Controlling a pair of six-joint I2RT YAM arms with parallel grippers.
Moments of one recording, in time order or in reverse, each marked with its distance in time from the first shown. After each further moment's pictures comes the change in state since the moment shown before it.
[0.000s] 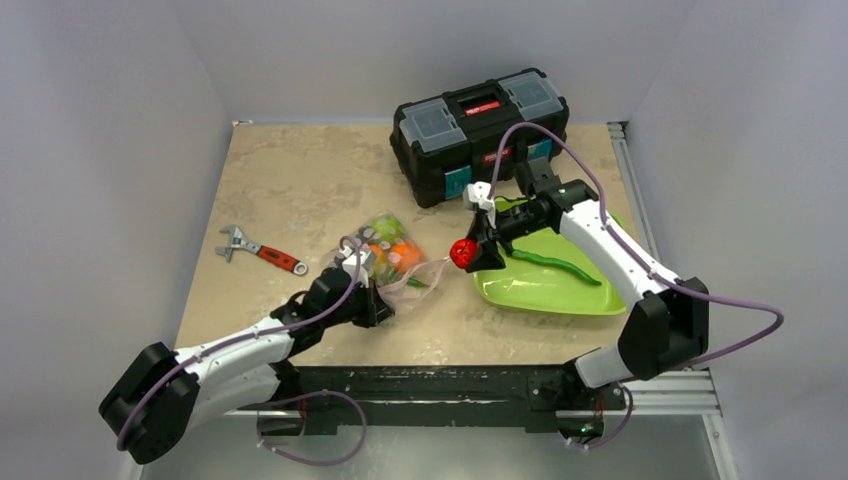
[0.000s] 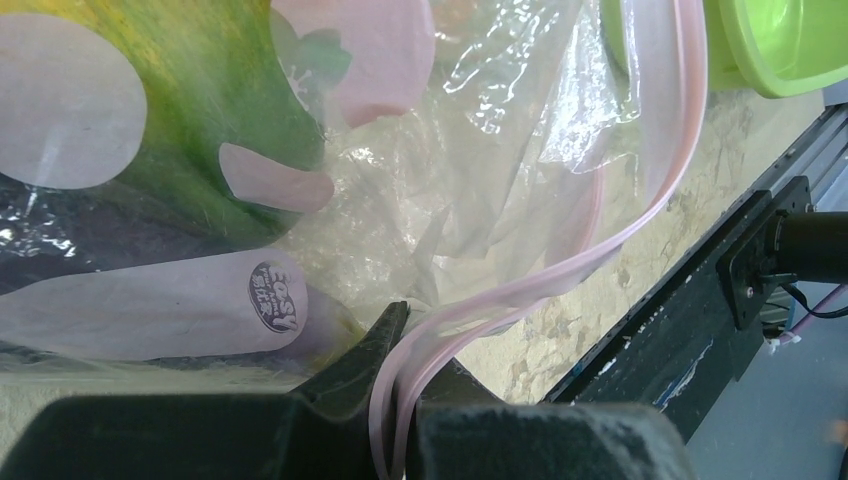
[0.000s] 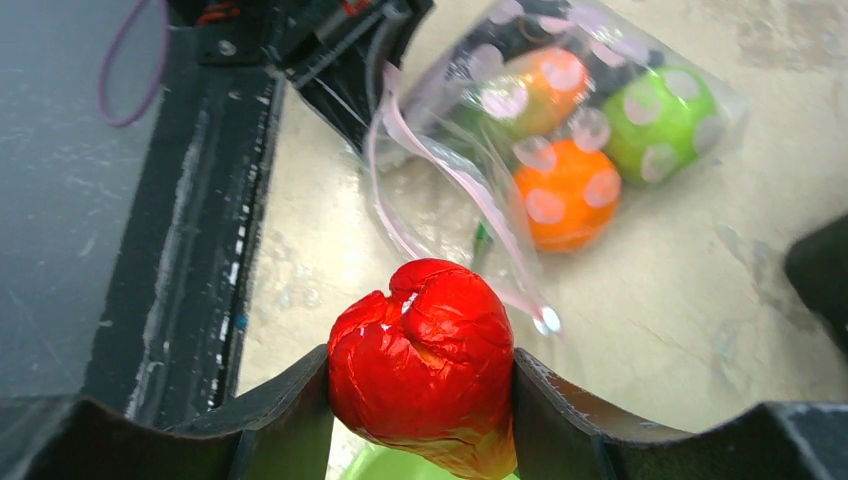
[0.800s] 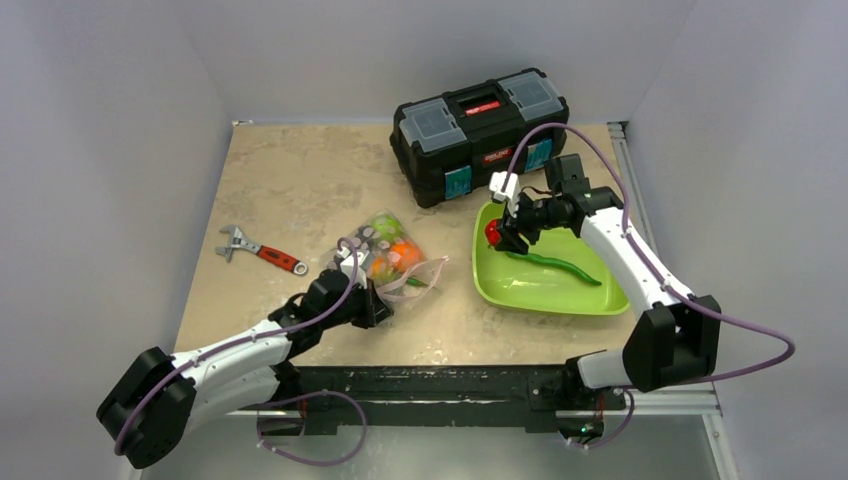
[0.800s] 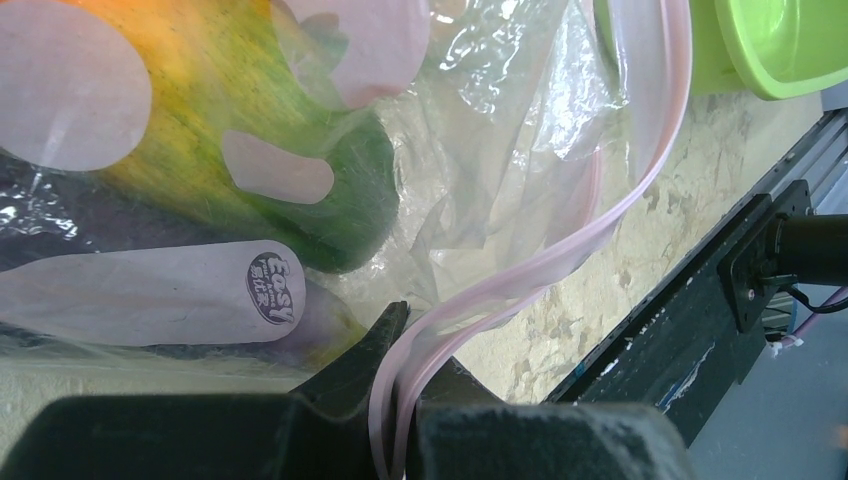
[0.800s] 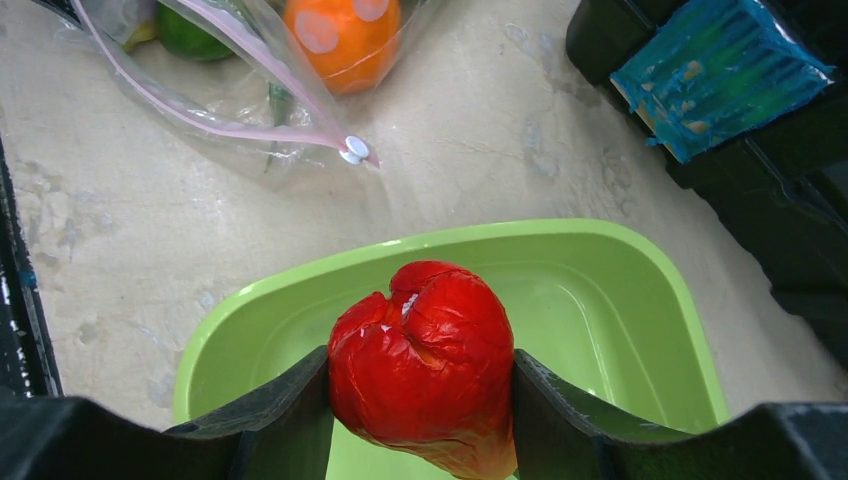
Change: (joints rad) left arm 0.000 -0.034 -0.015 0.000 -0.011 0.000; right arm -0.165 -0.080 -0.080 0.138 0.322 0.071
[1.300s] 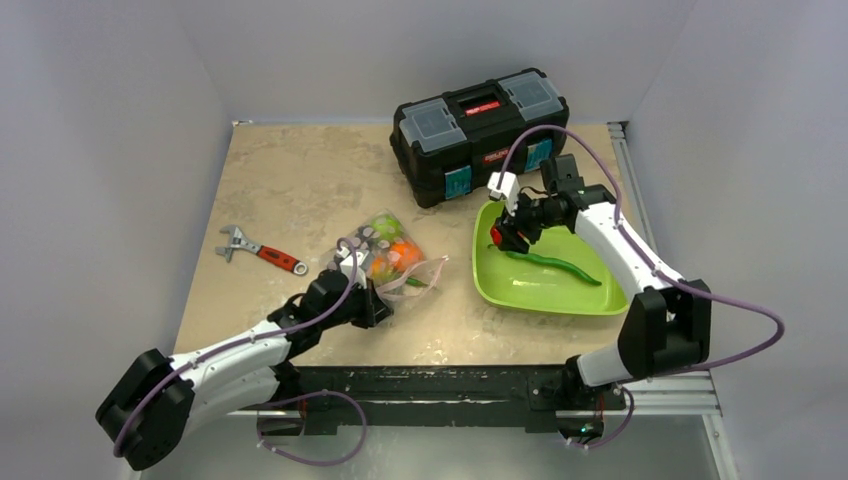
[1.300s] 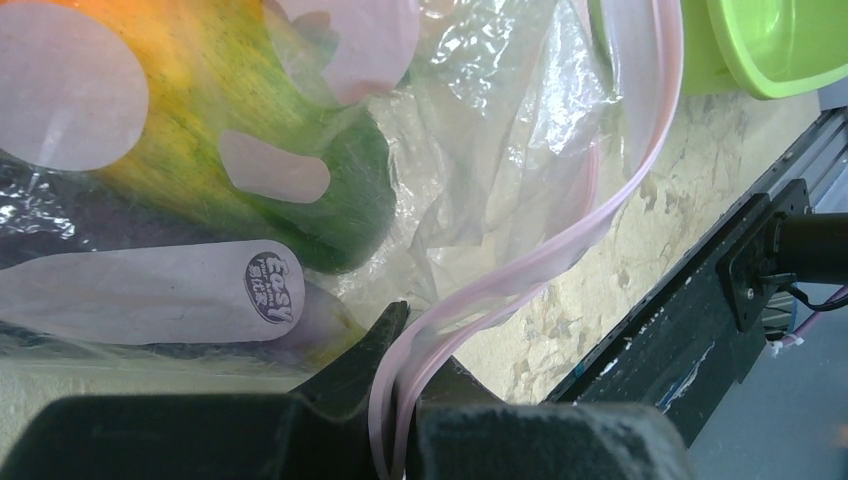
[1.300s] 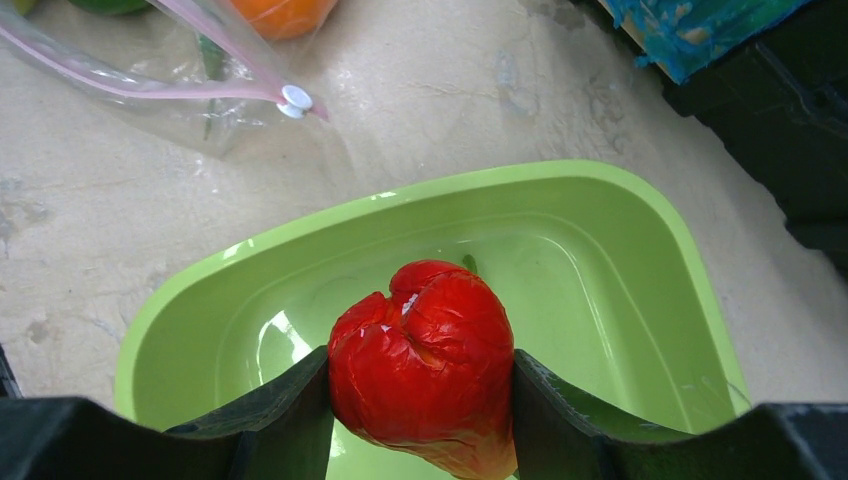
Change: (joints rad) left arm 0.000 -0.005 -0.002 0.000 0.000 0.006; right arm -0.013 0.051 -0.010 0.031 0.106 0.036
